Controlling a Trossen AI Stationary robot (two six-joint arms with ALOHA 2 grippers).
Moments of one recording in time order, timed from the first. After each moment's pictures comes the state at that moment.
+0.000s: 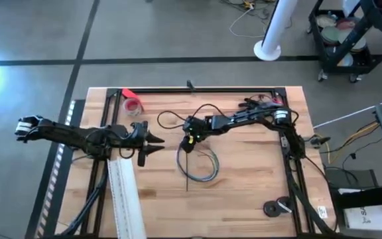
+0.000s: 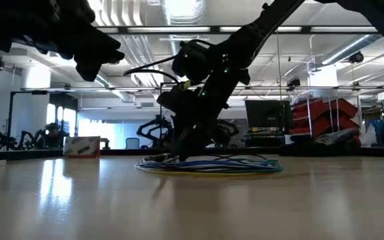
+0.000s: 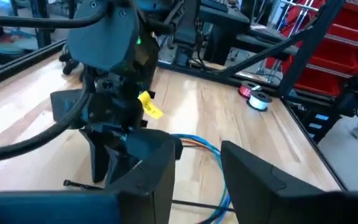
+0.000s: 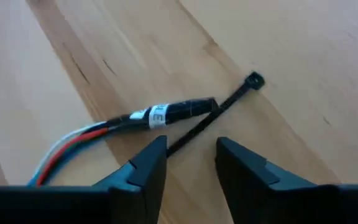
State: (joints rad) left arm -0.07 0.78 0.33 0.25 -0.08 -0.28; right arm -0.16 2.20 1.38 -0.21 -0.09 0.56
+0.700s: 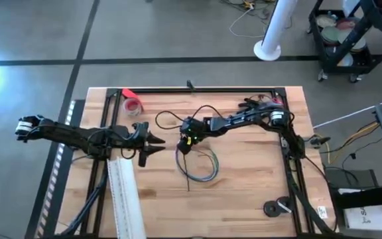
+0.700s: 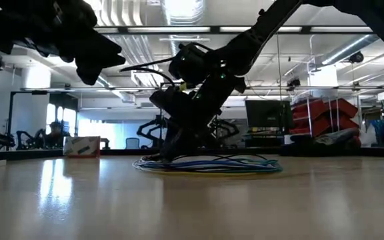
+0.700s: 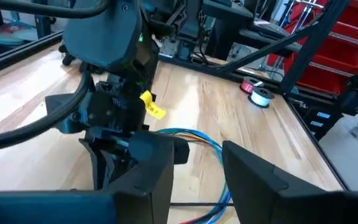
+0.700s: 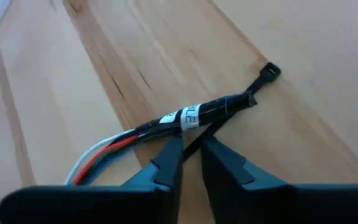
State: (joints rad) left arm -0.07 0.80 0.33 0.27 -0.08 -0.29; right arm -0.15 2.24 1.38 -0.11 -0.16 0.55
